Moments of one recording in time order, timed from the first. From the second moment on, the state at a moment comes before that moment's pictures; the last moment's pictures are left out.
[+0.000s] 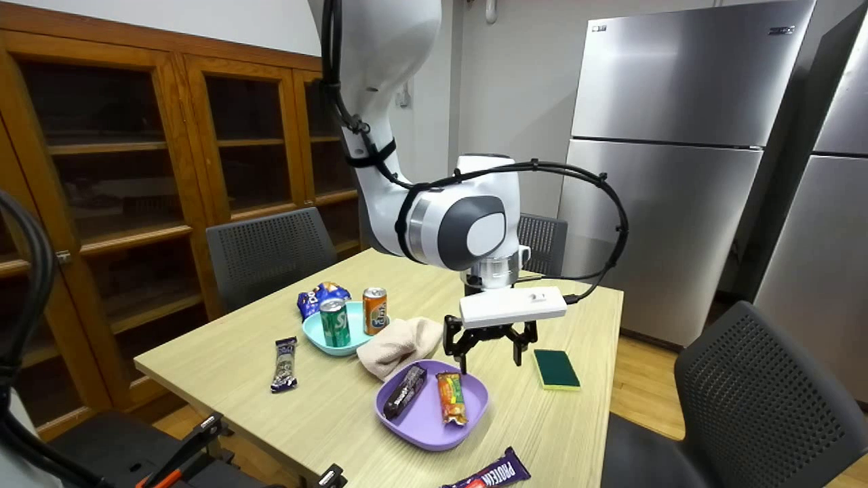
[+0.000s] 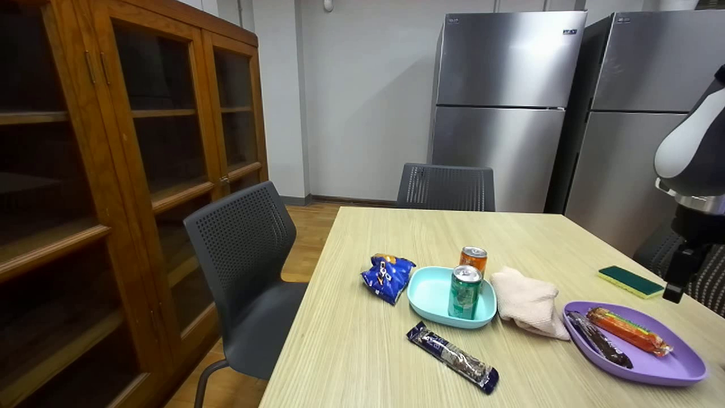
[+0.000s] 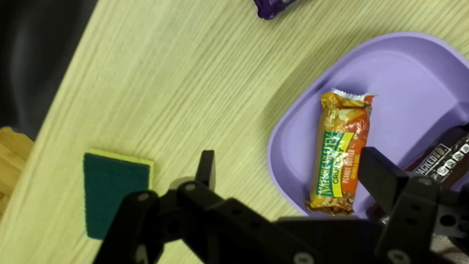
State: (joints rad) arm -0.37 0.41 -0.09 -2.36 -0.11 2.85 -0.93
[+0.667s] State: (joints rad) arm -0.38 0.41 -0.14 -2.39 -0.02 2.76 -0.70
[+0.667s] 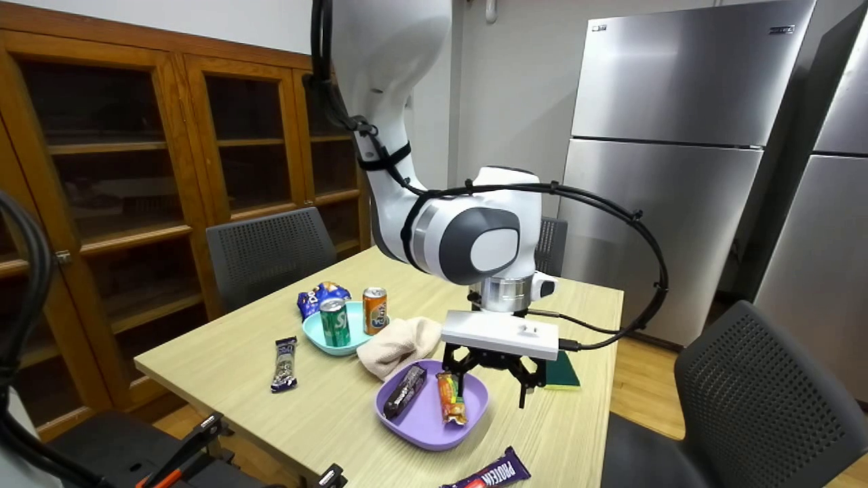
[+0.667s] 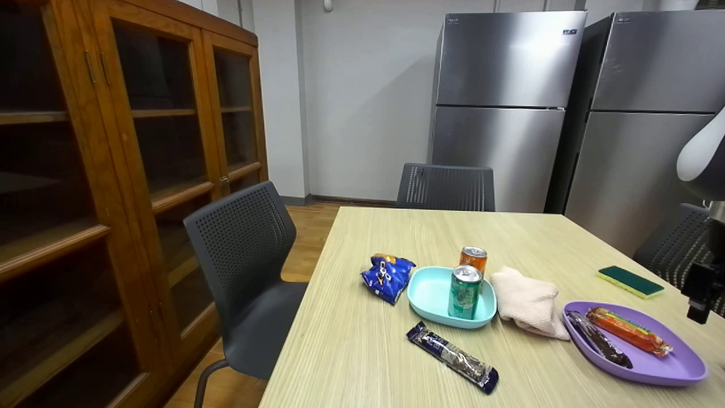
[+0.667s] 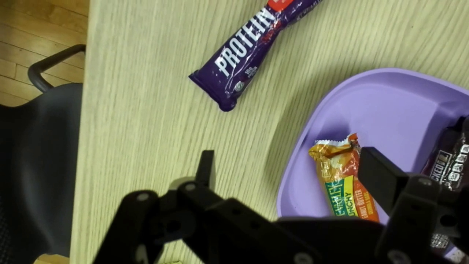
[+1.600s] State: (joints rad) arm -0.39 0.41 -0.14 -2.39 -0.02 2.76 -0.70
